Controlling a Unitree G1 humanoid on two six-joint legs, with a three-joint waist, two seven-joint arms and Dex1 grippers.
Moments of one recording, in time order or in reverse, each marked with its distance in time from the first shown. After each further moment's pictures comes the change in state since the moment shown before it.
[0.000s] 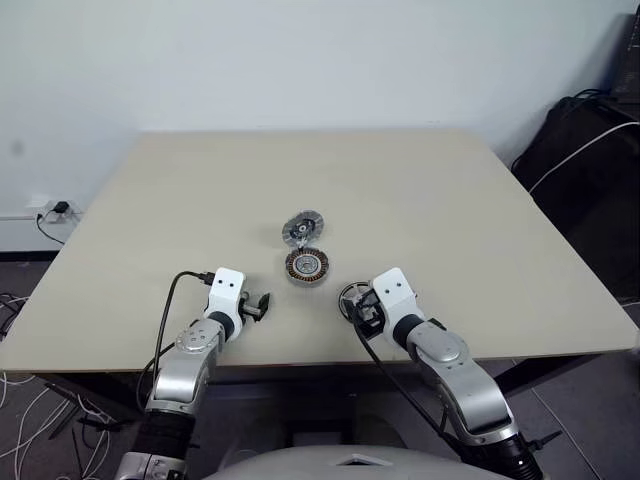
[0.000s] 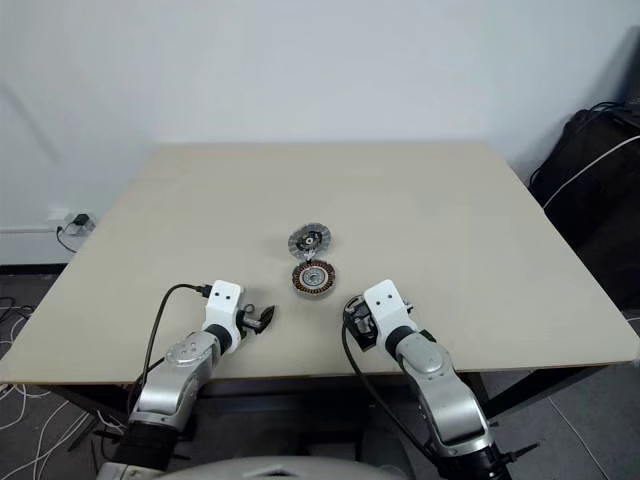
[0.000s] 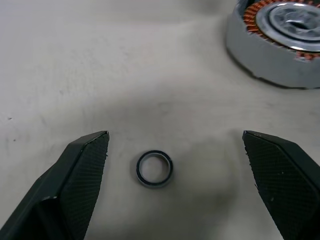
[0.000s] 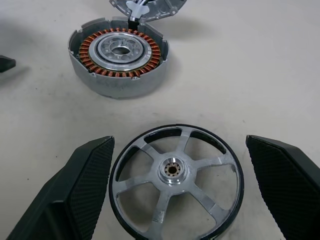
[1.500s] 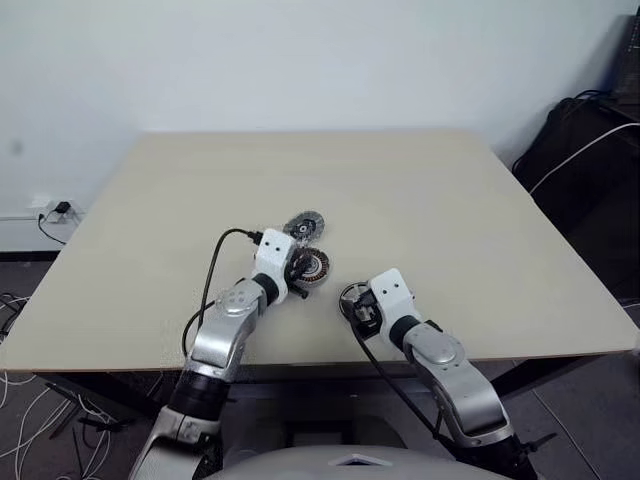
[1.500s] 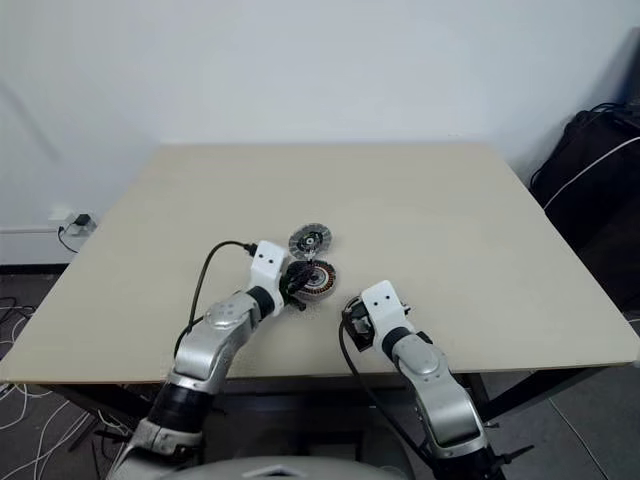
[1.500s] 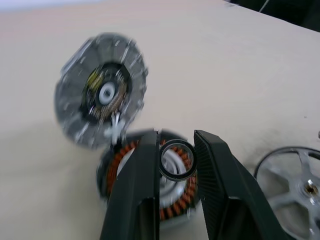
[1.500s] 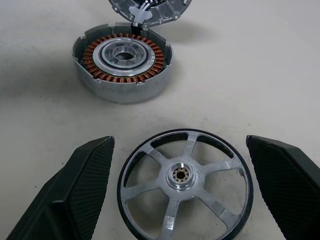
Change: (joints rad) left arm -0.238 -0.122 -0.126 -0.001 -0.024 -0.016 -0.094; right arm 0.007 0.028 0.006 0.001 -0.006 -0.005 -0.022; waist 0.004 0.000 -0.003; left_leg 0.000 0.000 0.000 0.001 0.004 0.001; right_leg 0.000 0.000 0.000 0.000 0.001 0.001
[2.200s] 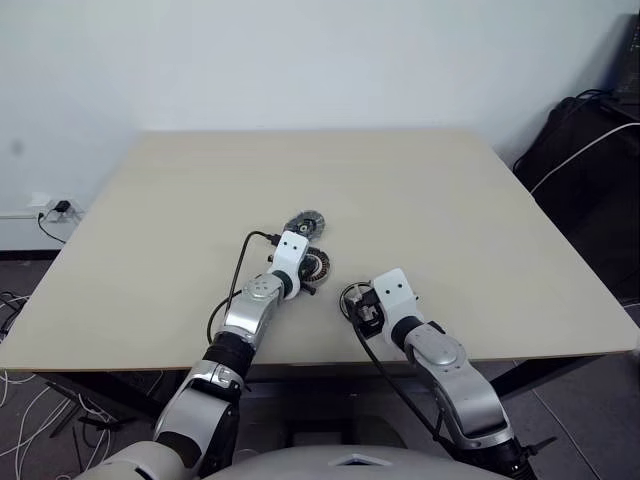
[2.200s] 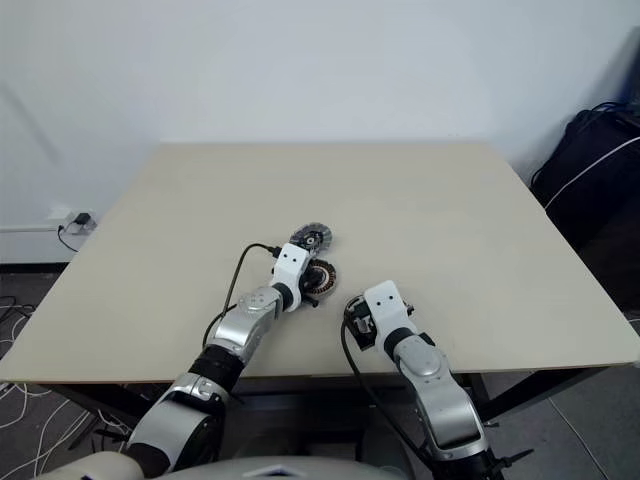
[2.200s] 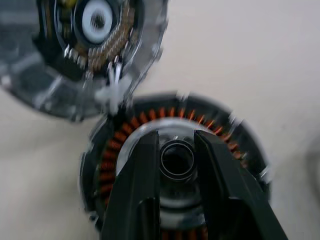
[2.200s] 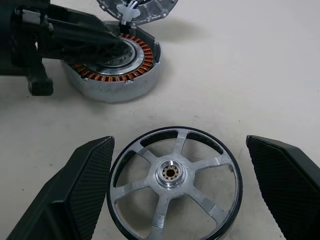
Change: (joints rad) left arm -0.200 -0.081 0.025 0.536 0.062 -0.169 0.071; right arm 0.012 0.010 -0.011 -0.004 -0.009 -0.005 -0.025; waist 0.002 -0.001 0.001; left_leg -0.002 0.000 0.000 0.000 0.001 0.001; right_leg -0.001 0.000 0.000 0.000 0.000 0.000
